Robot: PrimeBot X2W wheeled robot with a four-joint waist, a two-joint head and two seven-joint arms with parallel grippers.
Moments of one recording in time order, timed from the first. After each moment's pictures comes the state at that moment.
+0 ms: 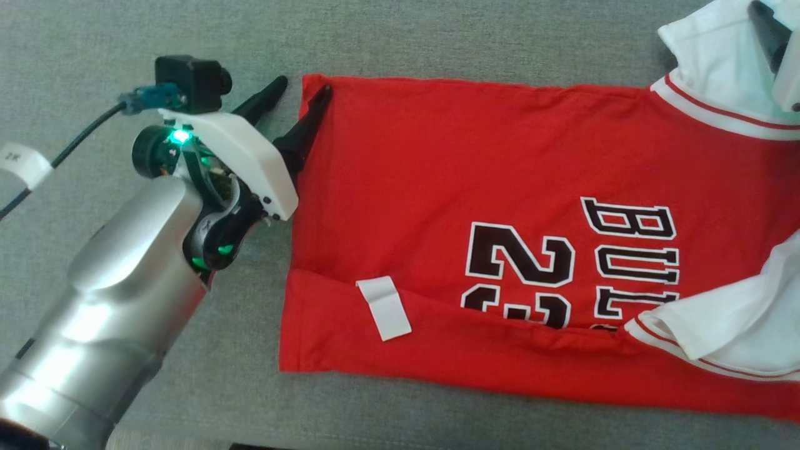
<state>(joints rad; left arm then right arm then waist) -0.85 0.37 -0.81 0.41 -0.99 -0.04 0.25 -0.81 -0.40 0.03 0.37 0.26 0.13 0.80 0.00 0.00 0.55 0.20</state>
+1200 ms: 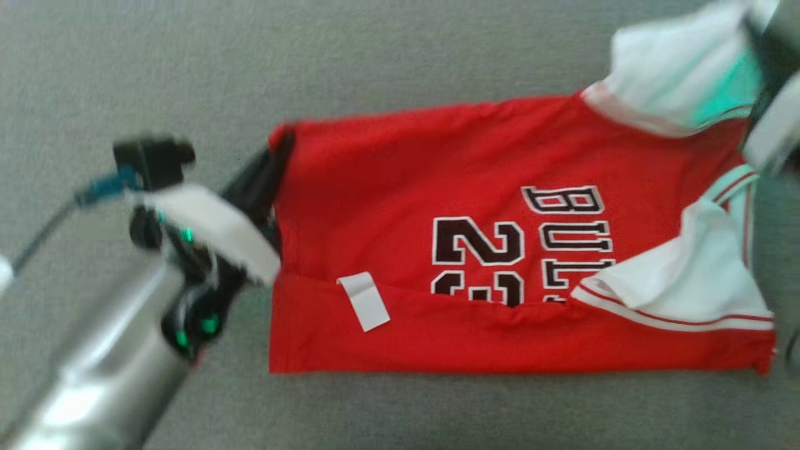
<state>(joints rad) -0.64 0.46 -0.74 0.20 -1.11 -0.03 0.13 -0.65 -0.40 0.04 0.22 0.47 0.13 0.55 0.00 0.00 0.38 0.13</state>
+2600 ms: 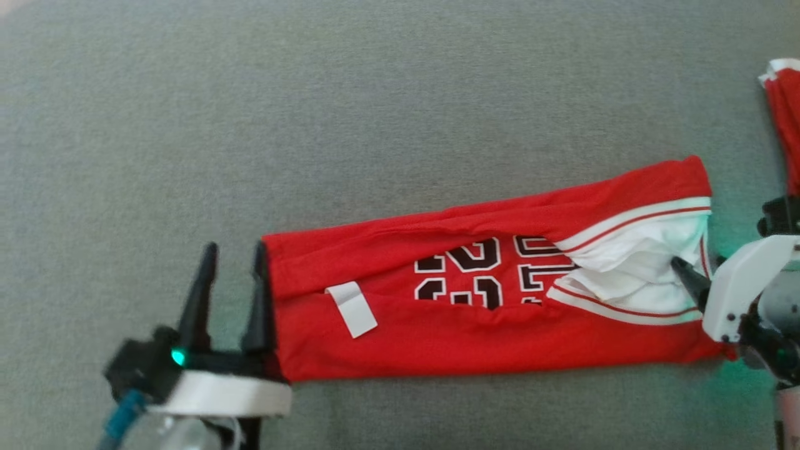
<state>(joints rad) -0.09 0.36 -0.51 -0.07 -0.69 0.23 -0.25 -0.17 -0.22 -0.14 0.09 0.30 0.13 0.89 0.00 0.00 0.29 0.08</state>
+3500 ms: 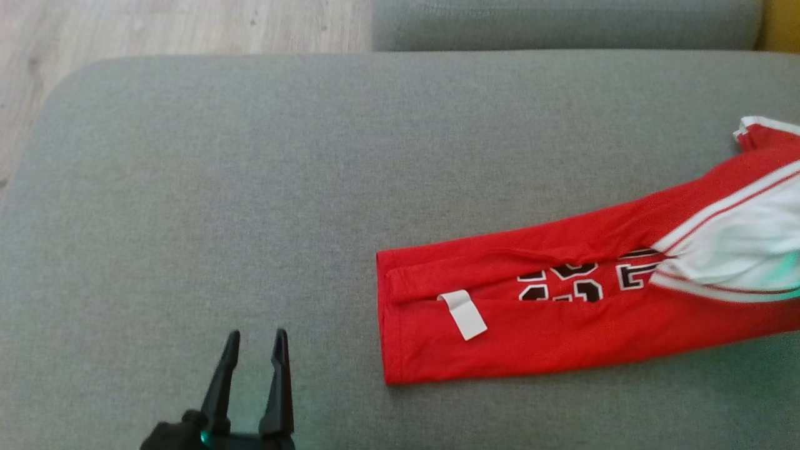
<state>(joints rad) 0.16 0.06 -0.23 0.06 -0.33 -0.07 -0.25 -0.15 -0.34 -0.34 -0.03 0.43 0.13 0.92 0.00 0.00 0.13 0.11</state>
